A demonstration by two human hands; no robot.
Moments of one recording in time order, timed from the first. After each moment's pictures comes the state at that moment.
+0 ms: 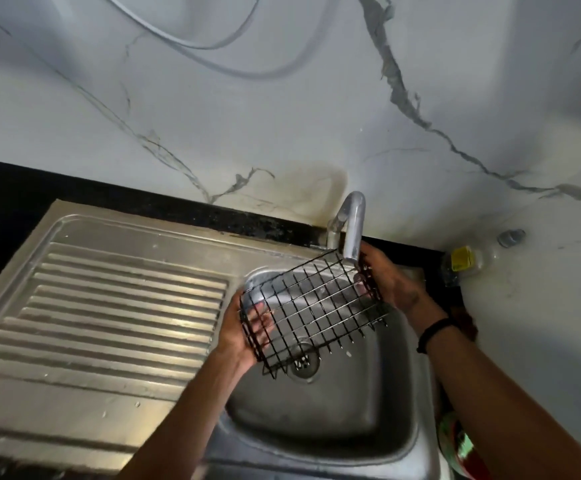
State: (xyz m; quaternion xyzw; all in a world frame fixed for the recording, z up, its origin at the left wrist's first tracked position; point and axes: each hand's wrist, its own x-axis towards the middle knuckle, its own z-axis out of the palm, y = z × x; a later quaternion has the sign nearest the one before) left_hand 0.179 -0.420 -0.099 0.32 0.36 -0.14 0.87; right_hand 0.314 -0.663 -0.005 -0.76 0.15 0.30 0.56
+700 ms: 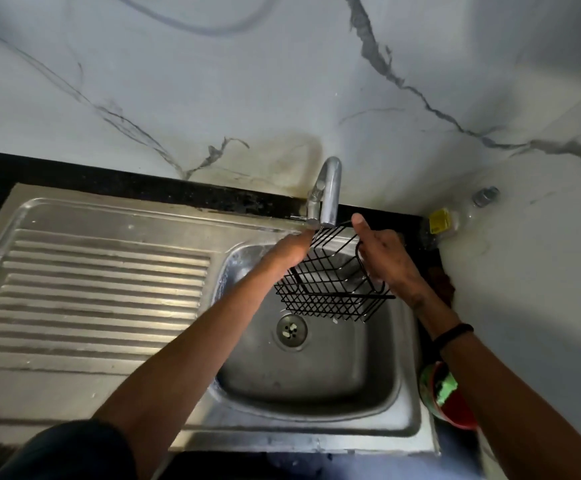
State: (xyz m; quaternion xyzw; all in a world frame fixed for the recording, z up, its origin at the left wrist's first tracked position) left_hand 0.276 -0.501 -0.021 0.76 0.16 -0.31 0.55; right_hand 0.268 -0.693 0.013 -0.91 0.06 0.12 0.39
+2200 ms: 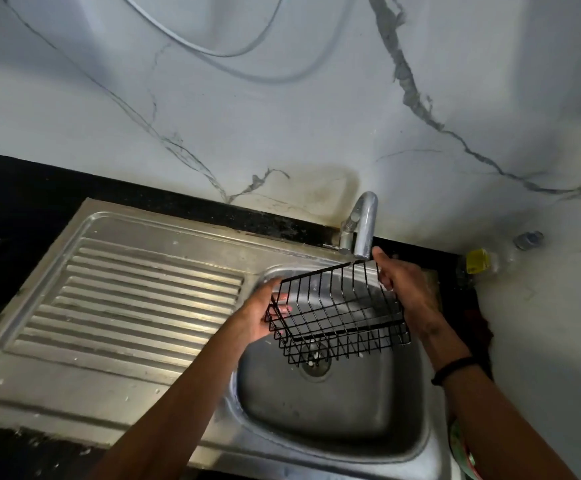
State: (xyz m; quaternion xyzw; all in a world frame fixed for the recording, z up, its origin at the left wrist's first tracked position) left_hand 0.213 -0.417 -0.083 0.48 0.40 -0.25 0.74; right_hand 0.277 -0.672 0.007 -0.83 0.14 0.12 0.53
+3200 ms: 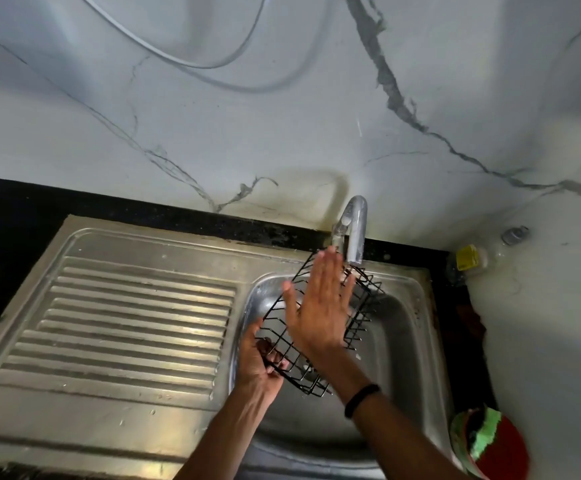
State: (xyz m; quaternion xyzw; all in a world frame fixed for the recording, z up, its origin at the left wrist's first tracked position) left_hand 0.142 -0.453 -0.098 0.24 0.41 -0.07 0.87; right_hand 0.213 -0.546 -0.041 -0.99 -0.05 -0.02 0.12
